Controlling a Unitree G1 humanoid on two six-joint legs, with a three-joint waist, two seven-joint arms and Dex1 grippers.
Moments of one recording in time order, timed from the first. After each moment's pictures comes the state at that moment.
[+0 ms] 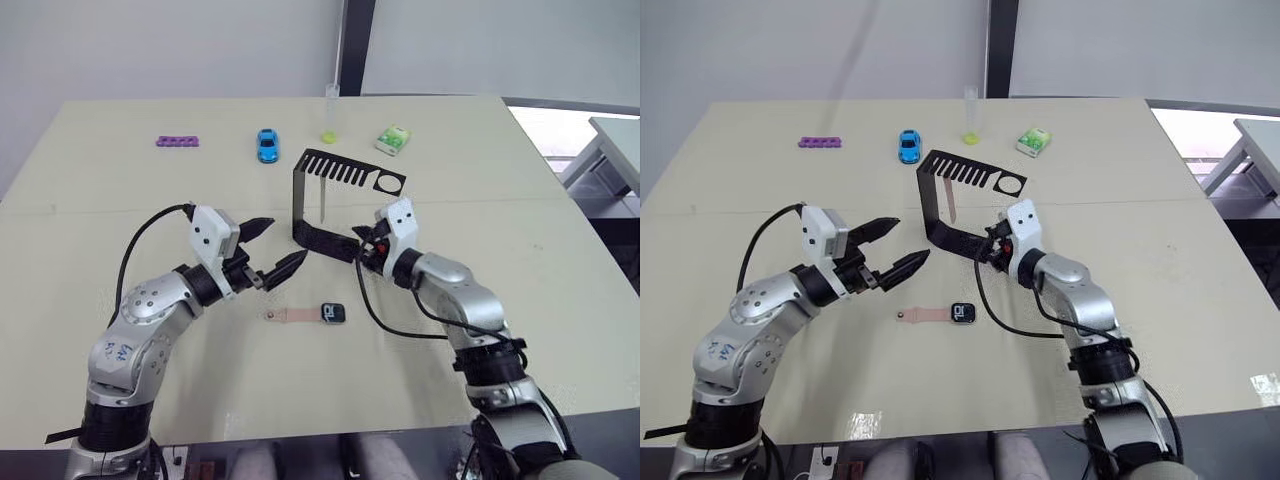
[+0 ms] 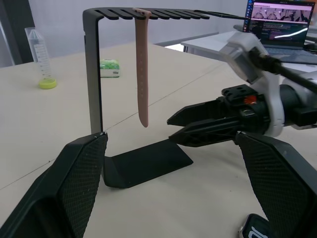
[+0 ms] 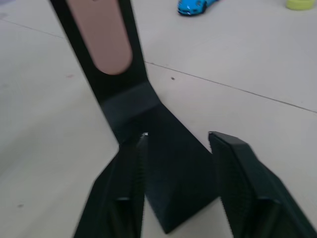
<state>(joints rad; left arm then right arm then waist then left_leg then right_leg) -0.29 0.46 0.08 -0.43 -0.49 0.55 -0.51 -0.60 -0.24 0.09 0.16 0.24 0.50 0.48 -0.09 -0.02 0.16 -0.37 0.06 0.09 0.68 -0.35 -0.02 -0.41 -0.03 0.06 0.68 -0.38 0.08</state>
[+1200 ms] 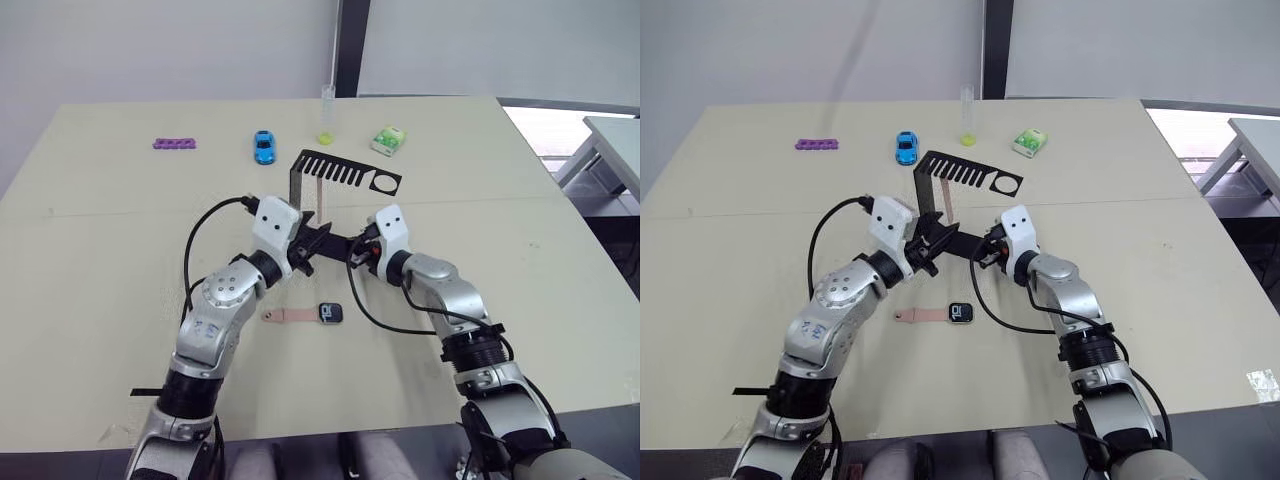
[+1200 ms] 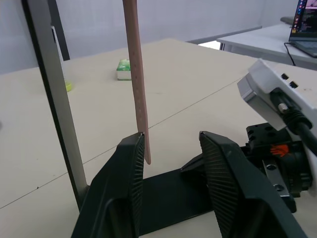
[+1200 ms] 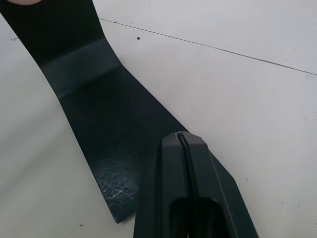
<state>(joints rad) -0.47 0.19 -0.12 -0.21 -0.18 0.50 -0.25 -0.65 -0.21 0.11 0.29 0.16 0.48 0.48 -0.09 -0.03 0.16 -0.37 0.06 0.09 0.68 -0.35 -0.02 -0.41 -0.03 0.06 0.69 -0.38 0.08</state>
